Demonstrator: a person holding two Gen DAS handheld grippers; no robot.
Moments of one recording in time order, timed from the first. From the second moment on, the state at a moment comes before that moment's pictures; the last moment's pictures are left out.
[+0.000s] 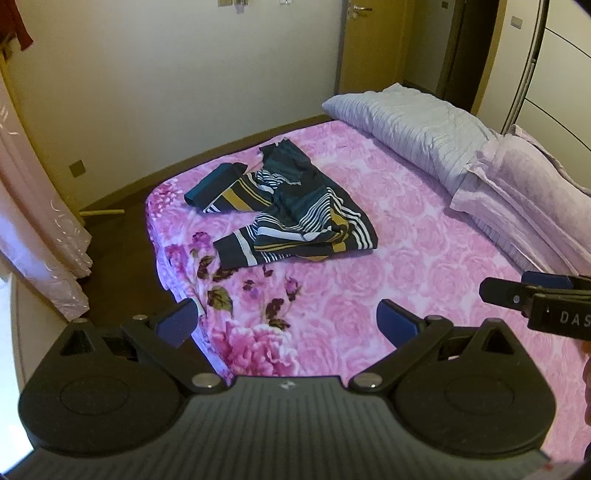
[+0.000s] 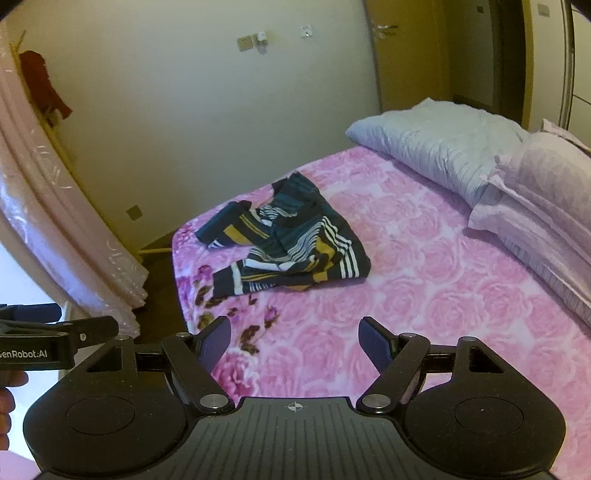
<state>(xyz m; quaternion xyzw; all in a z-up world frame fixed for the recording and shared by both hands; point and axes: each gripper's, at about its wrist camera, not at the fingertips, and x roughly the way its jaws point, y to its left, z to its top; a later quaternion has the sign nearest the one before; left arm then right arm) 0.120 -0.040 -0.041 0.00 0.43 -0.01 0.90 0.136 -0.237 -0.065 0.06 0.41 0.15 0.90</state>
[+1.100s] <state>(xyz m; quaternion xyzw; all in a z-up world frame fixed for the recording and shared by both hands) 0.440 0.071 -0.245 0.01 0.55 -0.05 0.84 0.421 -0.168 -0.287 0.20 0.54 0.02 0.82</state>
